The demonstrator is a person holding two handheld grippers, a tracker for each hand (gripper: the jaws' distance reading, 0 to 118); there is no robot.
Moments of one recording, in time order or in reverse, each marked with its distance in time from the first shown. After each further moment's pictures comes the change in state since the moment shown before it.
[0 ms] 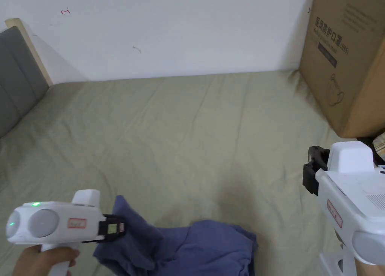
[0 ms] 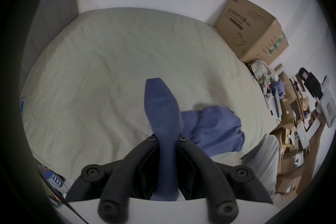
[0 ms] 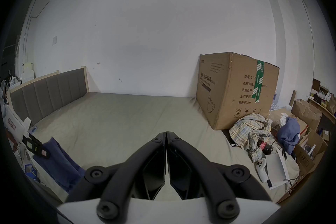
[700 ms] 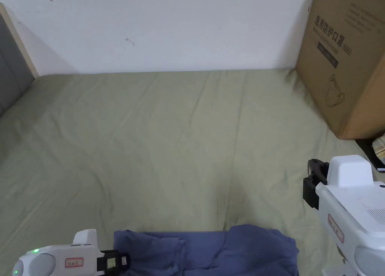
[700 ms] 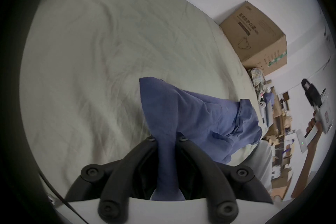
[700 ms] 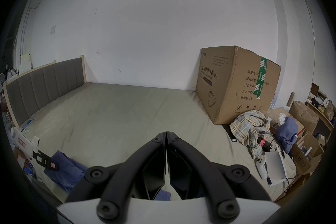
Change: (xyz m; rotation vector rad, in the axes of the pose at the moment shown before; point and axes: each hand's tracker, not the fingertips) left arm -0.104 -0.054 -0.093 -0.050 -0.141 0.181; right arm -0.032 -0.004 -0.013 -0.068 -0.029 0.040
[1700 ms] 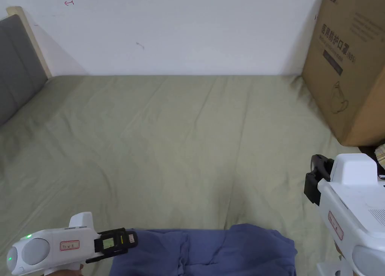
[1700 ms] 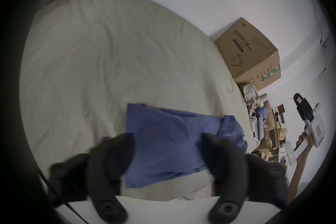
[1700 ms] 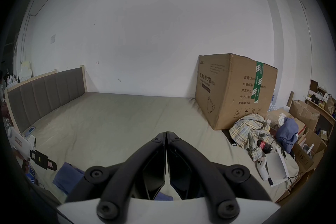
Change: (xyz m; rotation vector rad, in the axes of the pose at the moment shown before) left arm 0.011 0.004 0.043 0.109 -0.061 0.099; right arm 0.008 0.000 0.007 0.069 -0.007 -0.037
